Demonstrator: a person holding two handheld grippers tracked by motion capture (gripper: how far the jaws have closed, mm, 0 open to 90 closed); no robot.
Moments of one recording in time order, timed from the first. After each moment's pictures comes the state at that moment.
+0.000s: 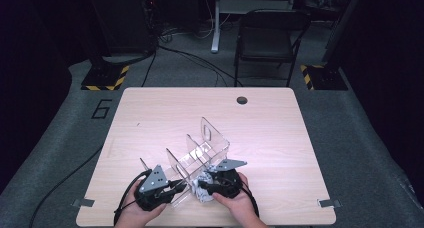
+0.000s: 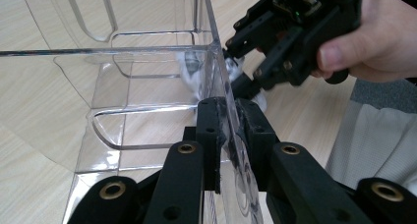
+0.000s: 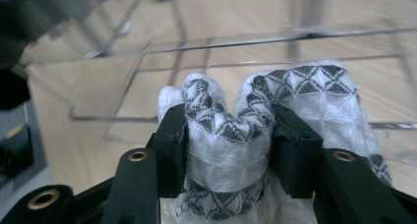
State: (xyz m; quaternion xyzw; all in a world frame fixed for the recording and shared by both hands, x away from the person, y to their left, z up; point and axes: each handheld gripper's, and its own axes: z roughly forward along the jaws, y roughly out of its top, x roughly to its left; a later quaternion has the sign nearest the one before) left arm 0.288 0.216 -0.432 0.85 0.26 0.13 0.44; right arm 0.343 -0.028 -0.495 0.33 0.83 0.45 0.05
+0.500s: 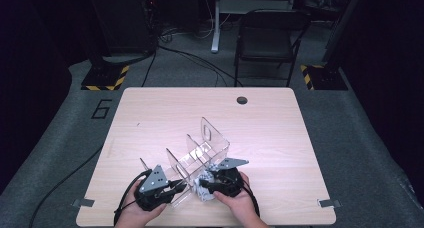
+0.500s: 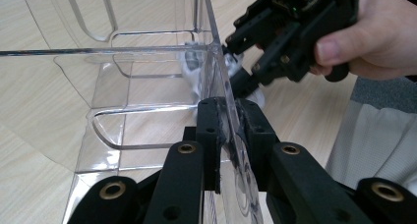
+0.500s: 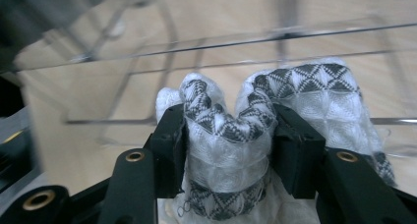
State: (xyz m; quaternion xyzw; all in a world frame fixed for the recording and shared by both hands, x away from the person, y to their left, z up) left arm 0.288 0.216 -0.432 0.85 0.26 0.12 0.44; right arm 0.345 -0.032 -0.495 0.35 0.82 0.46 0.03
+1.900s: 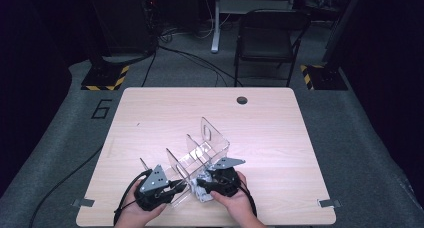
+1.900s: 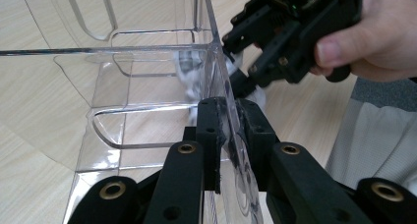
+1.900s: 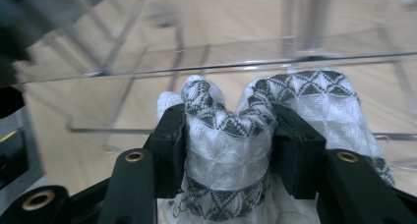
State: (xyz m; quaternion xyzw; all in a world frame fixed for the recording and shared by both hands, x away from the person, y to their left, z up) left arm 0.288 0.216 -0.432 0.85 0.26 0.13 0.44; right arm 0.344 -0.022 -0.491 0.35 0.82 0.45 0.04
